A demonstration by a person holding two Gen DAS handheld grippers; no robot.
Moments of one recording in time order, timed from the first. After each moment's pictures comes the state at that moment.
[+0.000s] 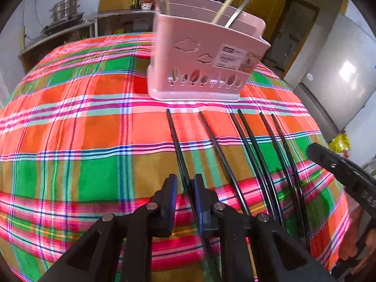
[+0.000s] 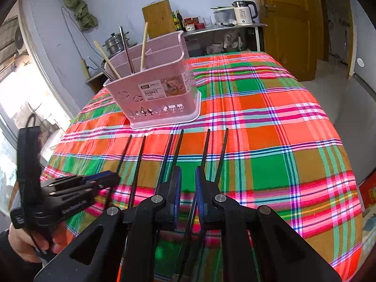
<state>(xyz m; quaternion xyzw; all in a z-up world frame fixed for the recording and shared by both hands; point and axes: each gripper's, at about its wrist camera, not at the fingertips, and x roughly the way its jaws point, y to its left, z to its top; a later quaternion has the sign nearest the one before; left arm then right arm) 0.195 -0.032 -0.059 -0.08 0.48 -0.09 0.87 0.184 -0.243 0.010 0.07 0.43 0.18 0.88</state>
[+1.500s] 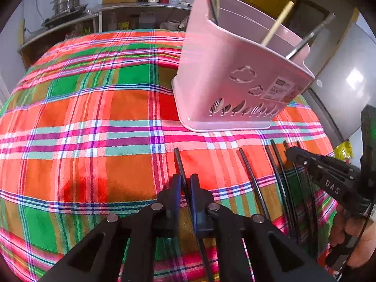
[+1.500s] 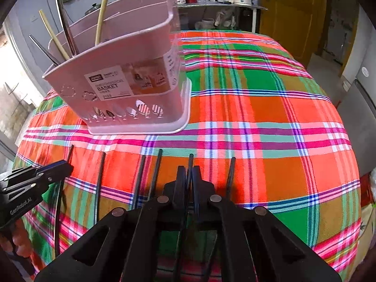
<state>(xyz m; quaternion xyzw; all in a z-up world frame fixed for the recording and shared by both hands) 0.260 0.010 -0.056 -0.09 0.50 -0.08 0.86 0.272 -0.212 -0.025 0.01 0.50 0.13 0.86</state>
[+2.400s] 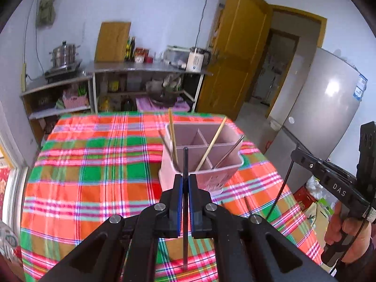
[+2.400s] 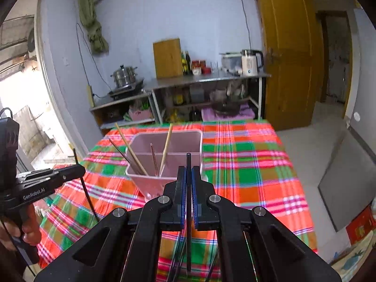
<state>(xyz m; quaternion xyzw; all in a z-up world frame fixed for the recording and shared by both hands) 0.218 0.021 0.114 -0.07 0.34 -0.12 0.93 0.220 -0.224 0.143 0.04 0.31 0.17 0.94</state>
